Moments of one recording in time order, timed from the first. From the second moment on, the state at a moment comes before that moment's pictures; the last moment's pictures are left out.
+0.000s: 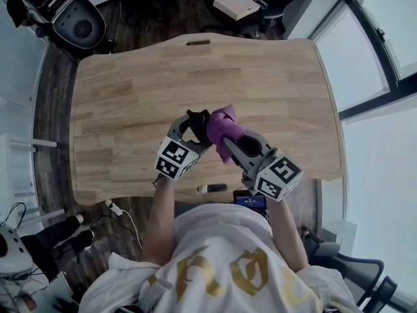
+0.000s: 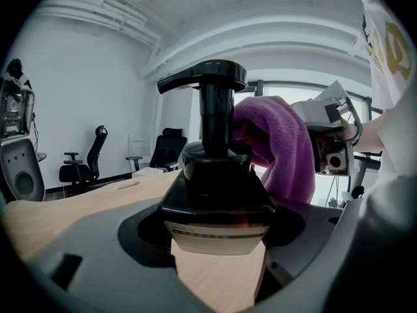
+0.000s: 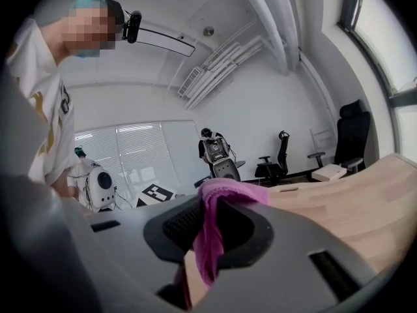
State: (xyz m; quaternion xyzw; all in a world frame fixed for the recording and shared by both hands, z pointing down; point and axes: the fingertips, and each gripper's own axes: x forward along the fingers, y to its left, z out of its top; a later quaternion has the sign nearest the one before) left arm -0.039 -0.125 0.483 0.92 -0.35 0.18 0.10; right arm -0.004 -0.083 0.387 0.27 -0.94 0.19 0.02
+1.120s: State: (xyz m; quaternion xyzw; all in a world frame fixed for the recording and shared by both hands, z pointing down) left arm -0.006 -0.106 0.459 0.93 -0.32 0.17 0.08; right arm -0.003 -0.075 0.390 0.25 -0.95 0.17 0.05
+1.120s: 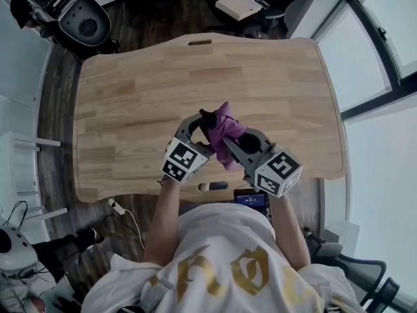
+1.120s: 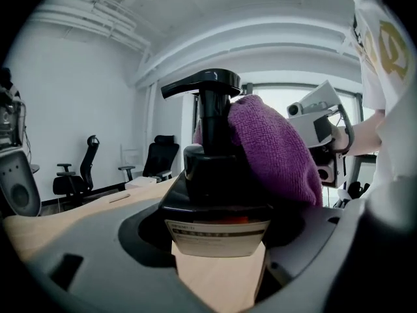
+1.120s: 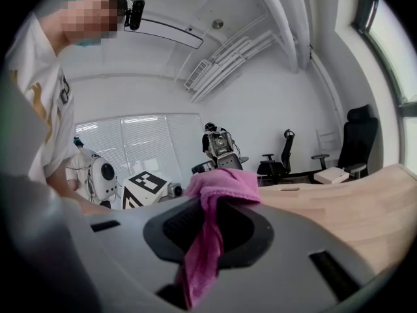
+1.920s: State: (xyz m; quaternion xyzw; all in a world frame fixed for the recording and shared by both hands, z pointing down) left arm 0.010 -0.094 0.457 0.95 -0.27 0.17 0.07; right arm 0.028 -0.096 0.384 0.29 -0.94 0.17 0.06
